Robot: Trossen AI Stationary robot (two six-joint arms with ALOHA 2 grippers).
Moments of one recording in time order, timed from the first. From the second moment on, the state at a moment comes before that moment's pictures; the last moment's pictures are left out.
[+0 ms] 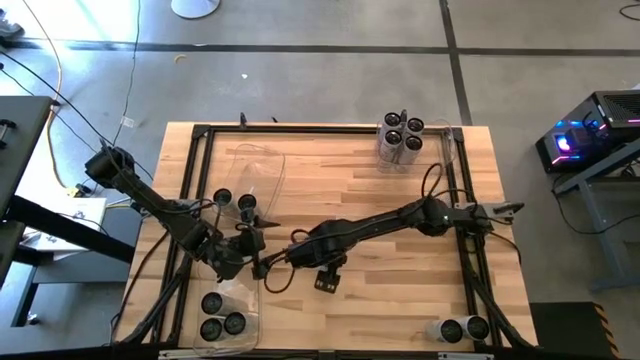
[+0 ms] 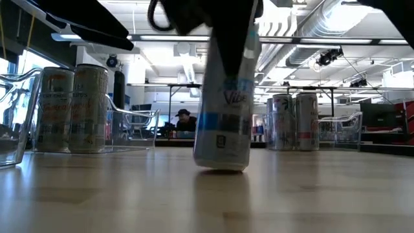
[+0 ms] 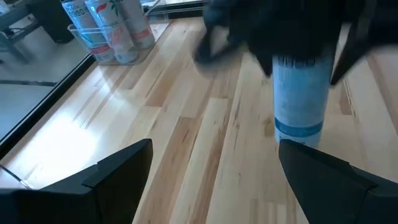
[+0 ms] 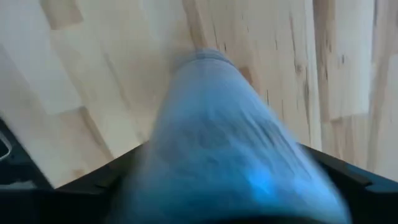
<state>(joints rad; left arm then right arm) -0.63 1.26 0.72 -0.18 -0.85 -0.38 0.27 2.37 2.34 -1.52 -0.09 0.54</state>
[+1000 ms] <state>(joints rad) -0.61 1.27 0.56 0.37 -0.73 -0.14 0.56 2.15 2.31 -1.56 0.44 0.63</state>
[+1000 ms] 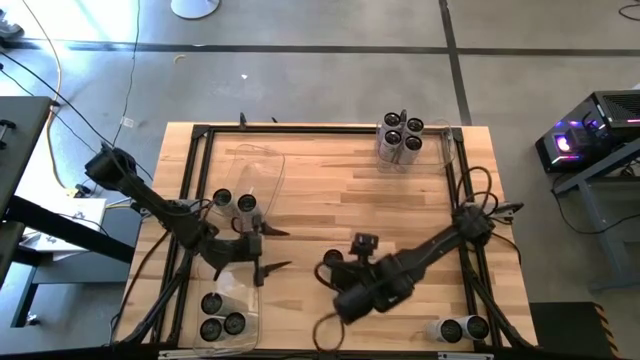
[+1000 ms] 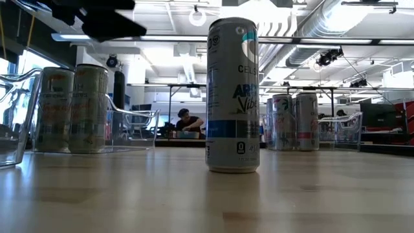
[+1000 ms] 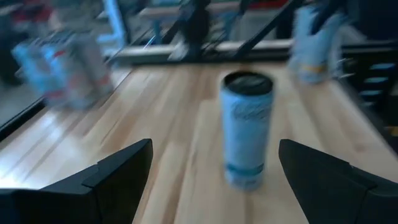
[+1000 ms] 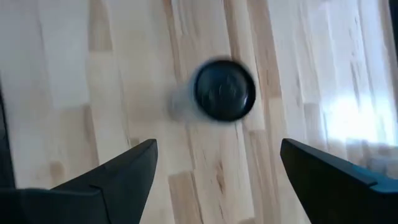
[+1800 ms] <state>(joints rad) -0.46 1.63 0.73 0.60 -0.56 0.08 0.53 1.95 1.47 -0.68 0.37 0.60</state>
